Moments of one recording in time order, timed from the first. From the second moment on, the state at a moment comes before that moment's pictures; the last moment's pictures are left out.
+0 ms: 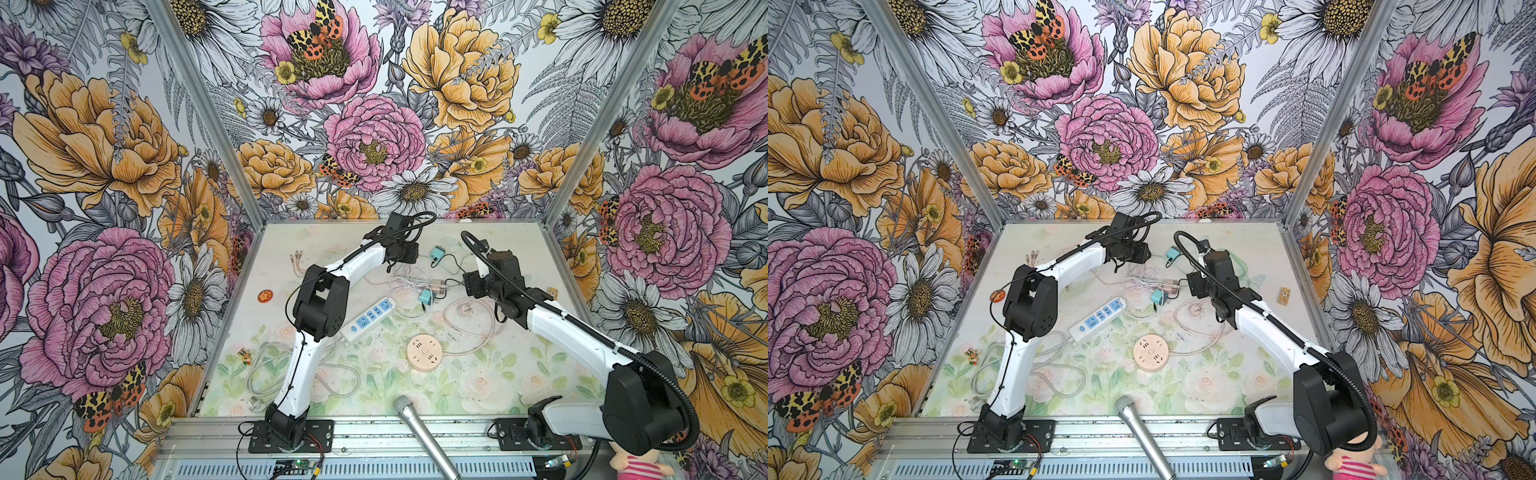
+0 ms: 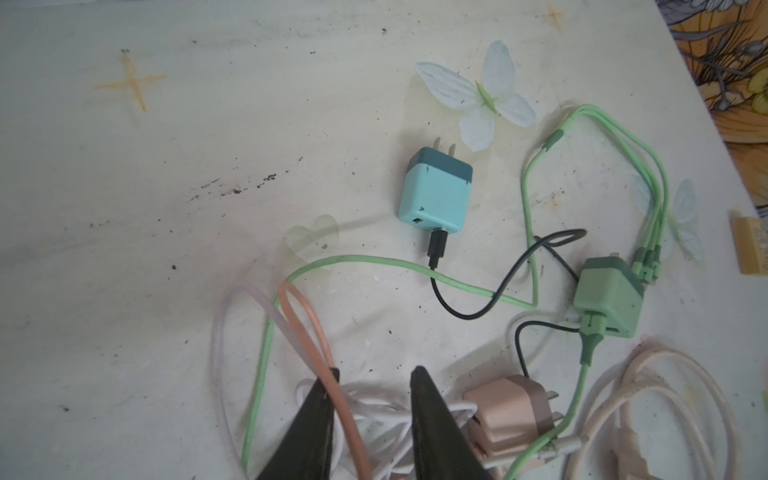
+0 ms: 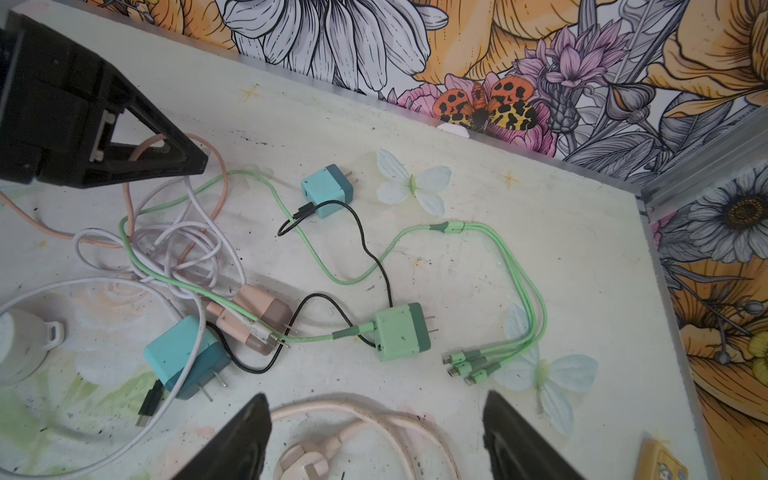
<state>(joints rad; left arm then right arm) -0.52 2.30 1.97 -0.53 0.17 -0.25 0.35 1.33 0.87 -0.19 0.17 -0.06</state>
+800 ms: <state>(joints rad) -0.49 2.10 1.97 -0.63 0.20 -0.18 0.35 1.32 0.87 -0.19 0.18 -0.06</state>
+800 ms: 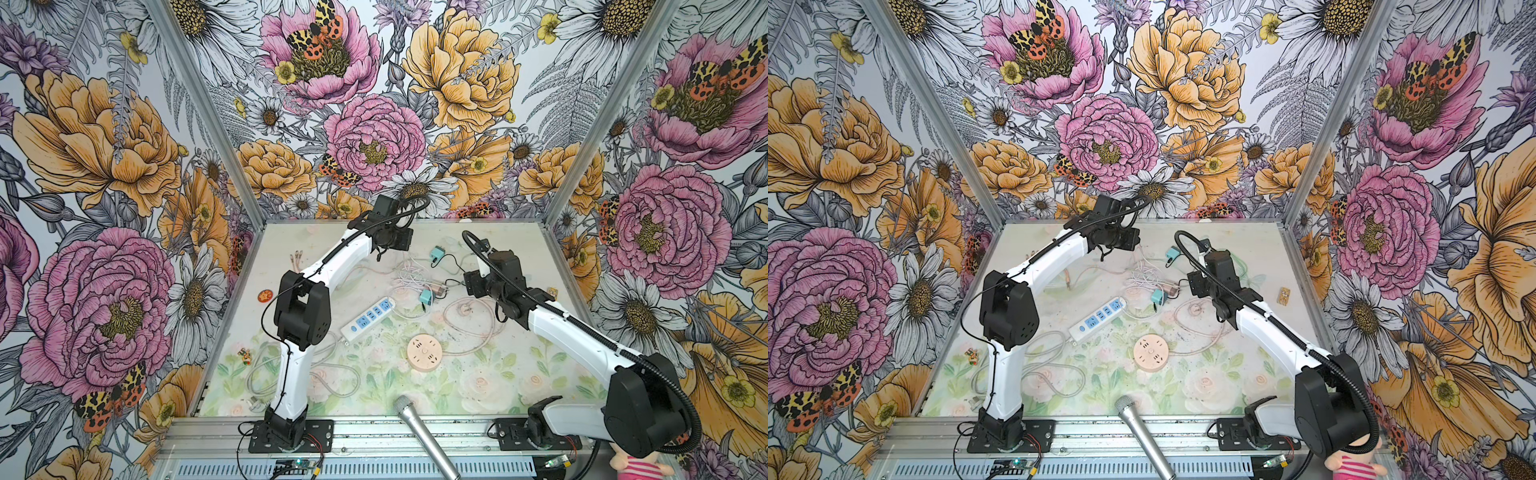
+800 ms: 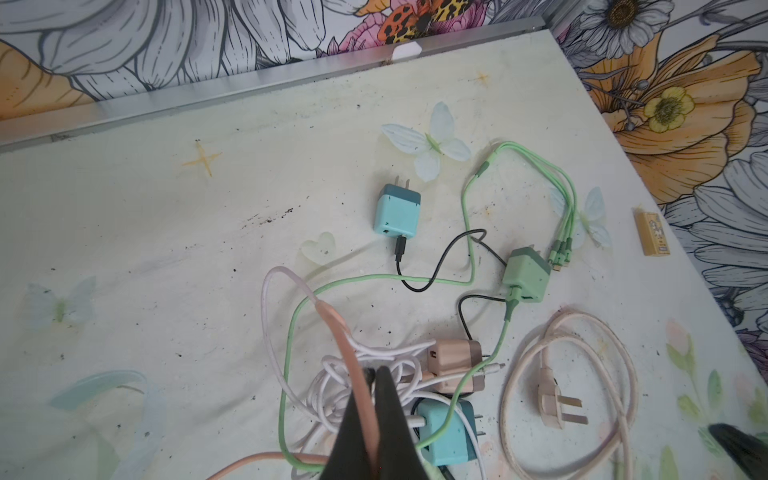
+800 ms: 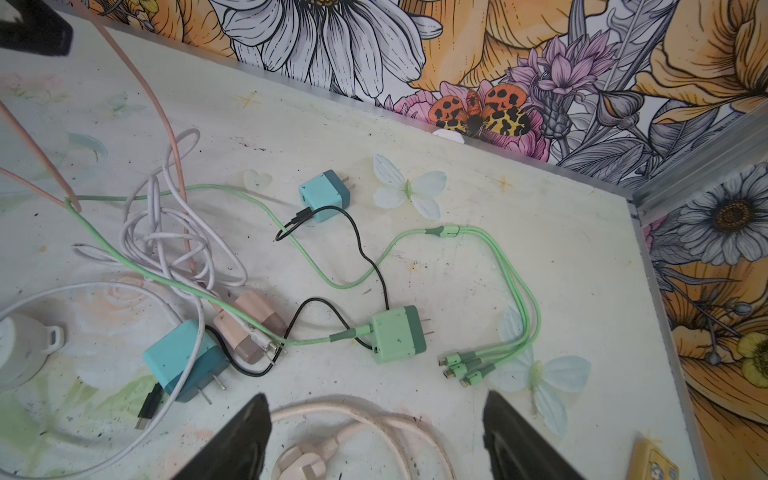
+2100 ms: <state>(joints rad) -0.49 1.86 2.10 -0.71 0.23 0.00 0.36 1.30 0.87 -0.19 0.16 -0.01</state>
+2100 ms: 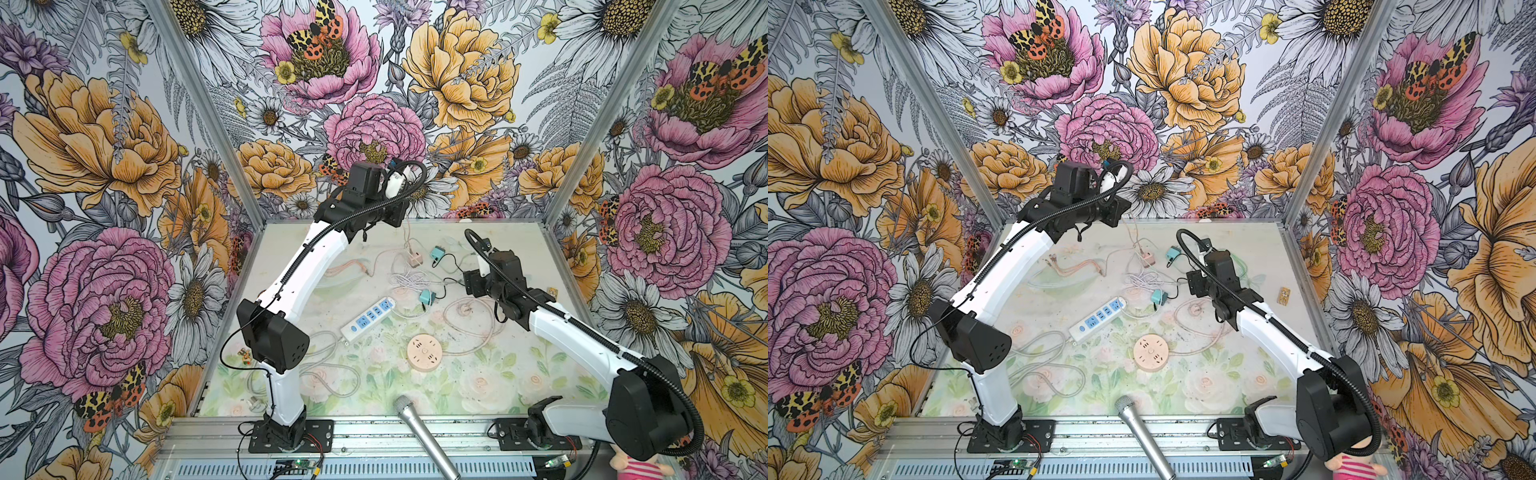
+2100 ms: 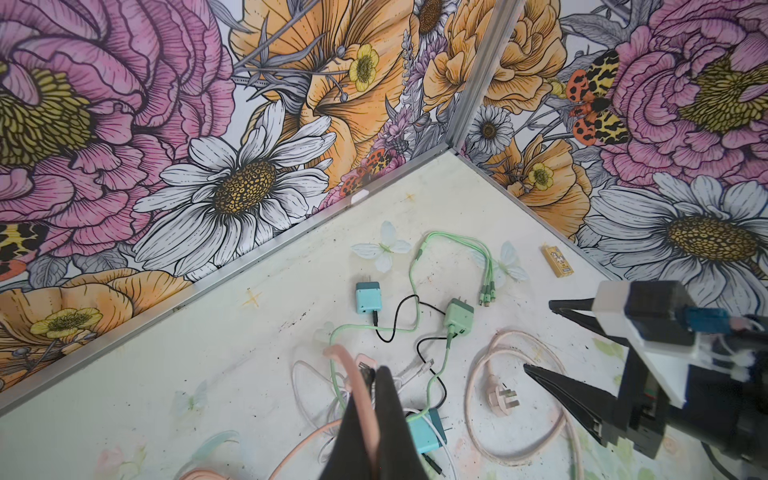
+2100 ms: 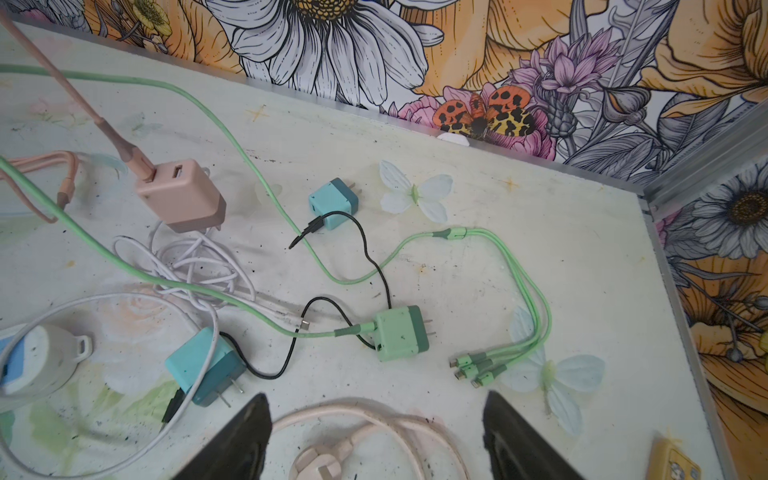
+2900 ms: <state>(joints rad) -0.55 2.00 1.97 -0.71 0.23 -0.01 0.40 1.31 0.87 -0.19 0.13 0.05</state>
